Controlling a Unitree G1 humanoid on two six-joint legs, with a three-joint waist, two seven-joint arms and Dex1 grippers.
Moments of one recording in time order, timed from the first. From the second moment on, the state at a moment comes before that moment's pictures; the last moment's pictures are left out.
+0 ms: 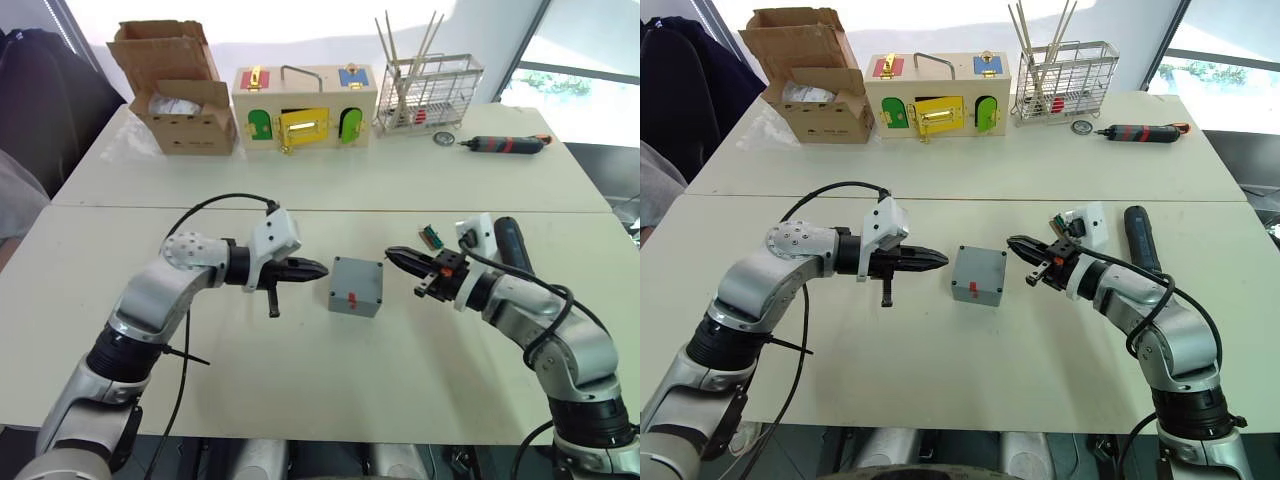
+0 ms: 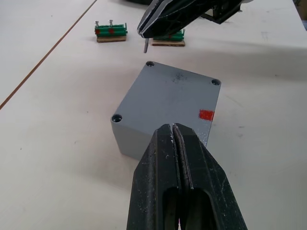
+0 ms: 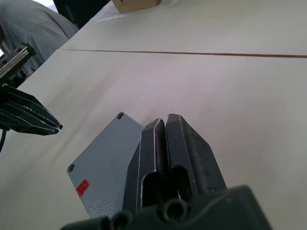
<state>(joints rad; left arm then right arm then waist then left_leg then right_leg) -0.55 0.59 -0.23 -0.25 -0.36 0.64 -1.04 -0.21 -0.57 -0.09 -0.40 0.57 0.72 0.59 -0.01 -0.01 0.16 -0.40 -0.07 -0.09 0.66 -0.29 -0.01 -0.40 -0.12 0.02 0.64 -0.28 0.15</state>
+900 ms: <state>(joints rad) -0.55 0.58 -0.24 -0.24 -0.36 0.64 -1.03 -0.20 -0.57 -0.06 -0.39 0.57 0.71 0.61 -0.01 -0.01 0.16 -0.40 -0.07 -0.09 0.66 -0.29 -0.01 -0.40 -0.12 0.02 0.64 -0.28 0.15</state>
